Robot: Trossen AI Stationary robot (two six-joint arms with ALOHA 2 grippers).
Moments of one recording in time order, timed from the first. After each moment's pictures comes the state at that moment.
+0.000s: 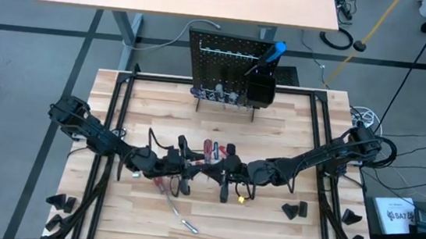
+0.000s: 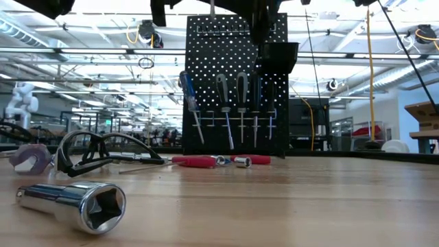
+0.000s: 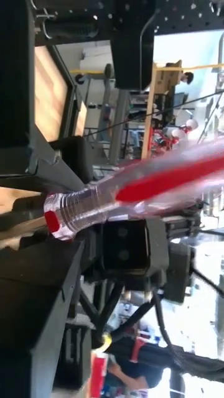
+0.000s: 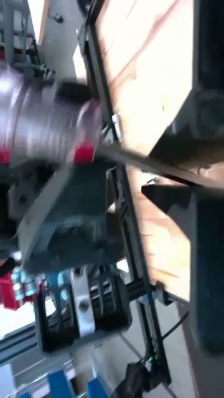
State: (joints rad) left arm -0.41 1.55 0.68 1.09 -0.56 0.02; right arm 0.32 1.68 0.96 0.63 0.38 0.28
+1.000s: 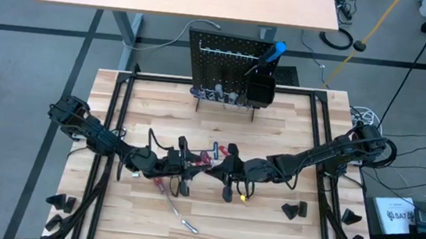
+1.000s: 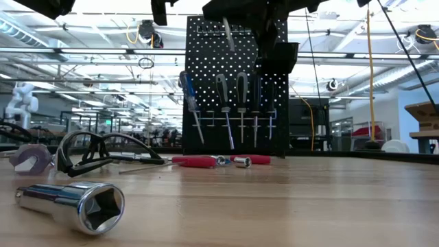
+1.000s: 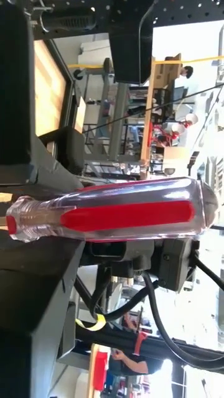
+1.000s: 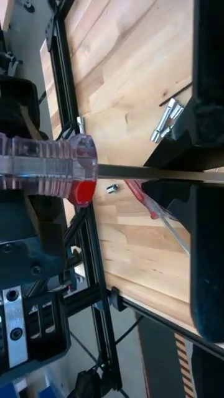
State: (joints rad) left arm -0.40 1.55 0.68 1.09 -0.54 0.04; right arm 0.31 1.63 0.96 0.41 0.31 0.29
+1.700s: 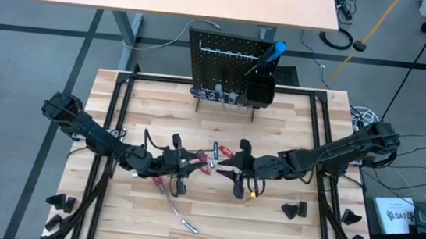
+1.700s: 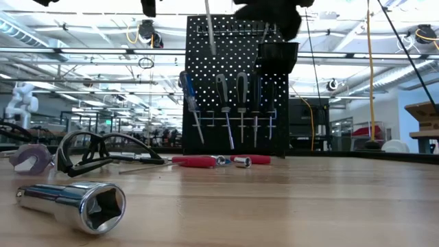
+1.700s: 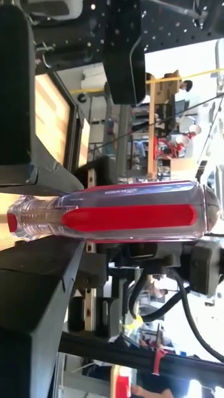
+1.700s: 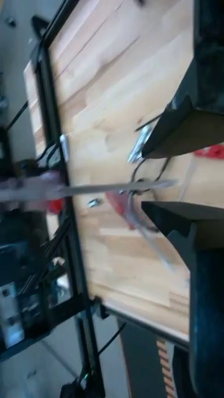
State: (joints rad) left arm -0.44 1.45 0.68 0.93 -0.62 0.09; right arm 0.33 1.46 0.96 0.12 0.36 0.33
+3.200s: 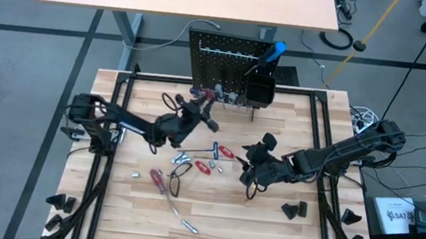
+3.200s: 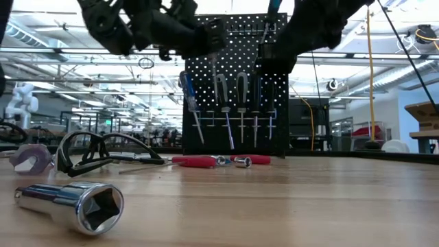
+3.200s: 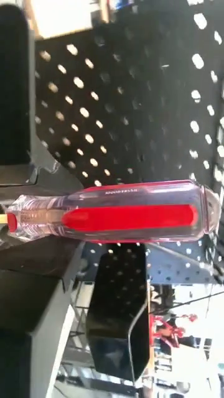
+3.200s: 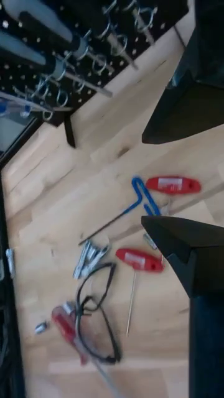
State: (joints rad) left arm 0.04 1.71 0.80 1.19 -0.87 0.26; right arm 0.37 1.38 0.96 -0.36 0.74 0.52
